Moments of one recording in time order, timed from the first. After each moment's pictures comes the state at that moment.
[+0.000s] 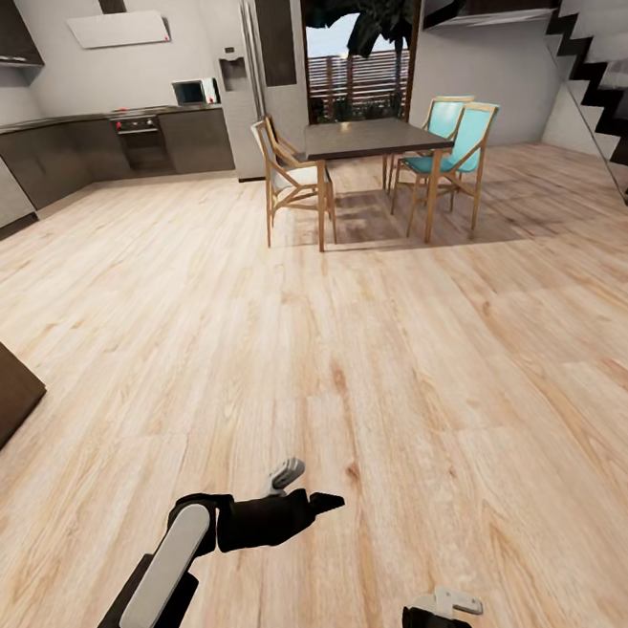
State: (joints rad) left arm -0.39 0.10 -0.37 -1.48 1.34 1.00 0.35; right arm -0.42 0.10 0.44 -0.27 -0.68 -0.08 -0.26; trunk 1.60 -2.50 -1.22
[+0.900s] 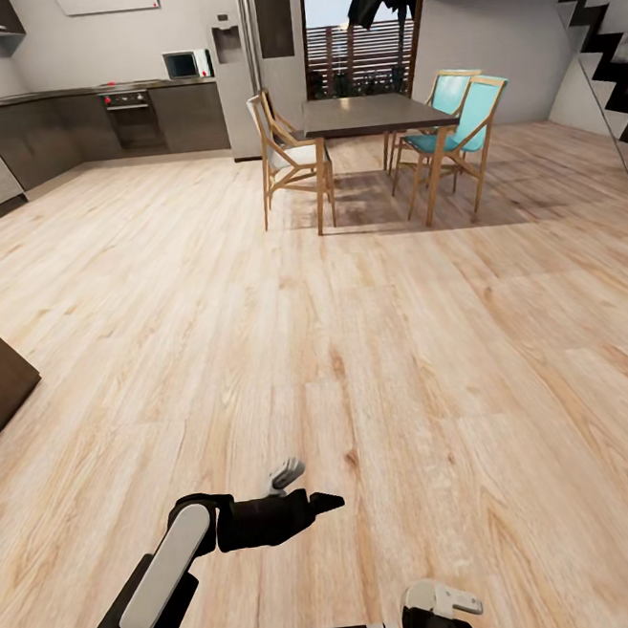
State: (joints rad) left arm -0.39 0.10 -0.37 -1.48 1.34 1.00 0.34; right arm -0.42 0.10 0.44 -0.27 -0.68 -0.08 -0.26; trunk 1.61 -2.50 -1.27
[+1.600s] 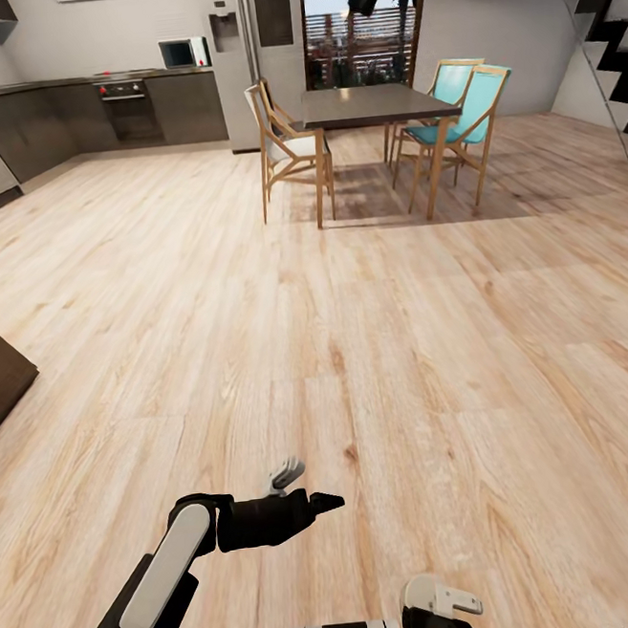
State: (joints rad) left arm -0.39 0.10 -0.37 -1.48 1.34 1.00 0.34; right arm -0.42 0.10 0.44 -0.27 -0.68 -0.08 -0.26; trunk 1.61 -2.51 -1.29
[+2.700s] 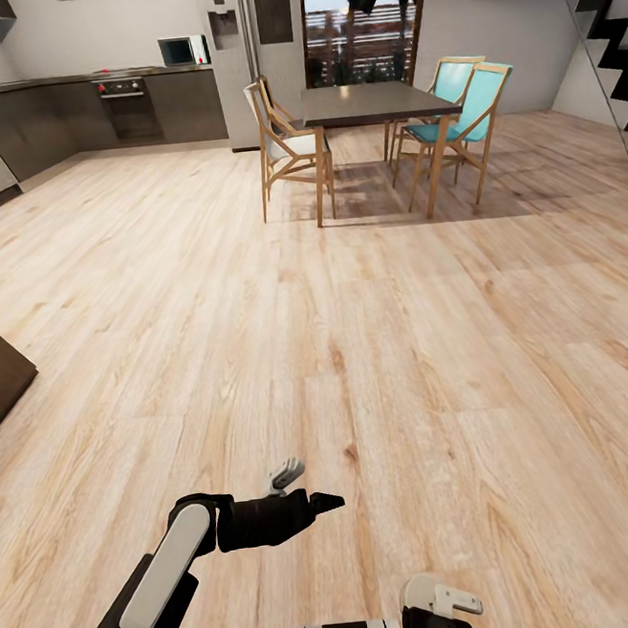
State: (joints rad) left arm -0.39 0.10 -0.37 -1.48 1.34 1.00 0.34; right arm -0.42 0.10 0.44 -0.27 -0.68 -0.08 -0.26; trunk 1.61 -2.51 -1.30
